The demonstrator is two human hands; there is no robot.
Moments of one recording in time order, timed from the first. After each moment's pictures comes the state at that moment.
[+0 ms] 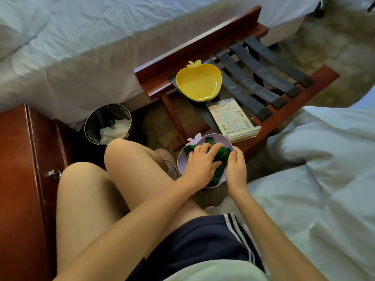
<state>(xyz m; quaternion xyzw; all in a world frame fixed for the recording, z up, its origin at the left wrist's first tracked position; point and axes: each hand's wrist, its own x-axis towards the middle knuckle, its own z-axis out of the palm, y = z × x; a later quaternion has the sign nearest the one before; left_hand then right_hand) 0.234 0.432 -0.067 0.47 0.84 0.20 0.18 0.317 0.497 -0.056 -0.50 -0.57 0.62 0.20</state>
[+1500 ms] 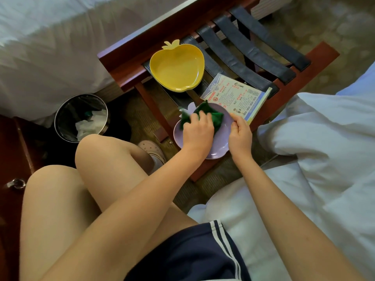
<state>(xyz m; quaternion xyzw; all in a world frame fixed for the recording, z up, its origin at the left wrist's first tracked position) 0.203 0.526 -0.074 0.52 0.85 -0.07 0.03 0.295 0.606 -0.098 -0.45 -0.71 0.49 0.23</state>
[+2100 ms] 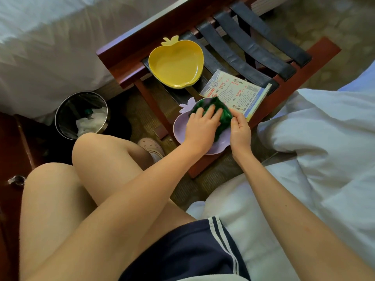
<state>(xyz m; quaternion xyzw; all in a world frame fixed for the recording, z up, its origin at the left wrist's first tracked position) 0.203 0.536 -0.086 0.56 0.83 0.06 0.03 0.296 0.607 -0.094 -0.44 -0.63 0.59 0.25</state>
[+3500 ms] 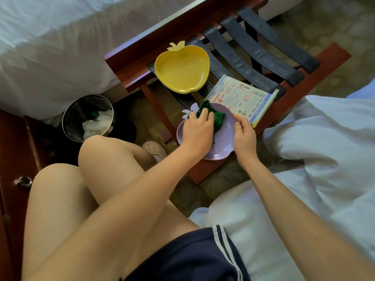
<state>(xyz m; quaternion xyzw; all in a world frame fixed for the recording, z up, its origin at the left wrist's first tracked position) 0.192 0.526 -0.067 0.53 0.85 -0.03 0.00 0.295 0.613 -0.100 -0.42 -0.67 0.56 0.23</state>
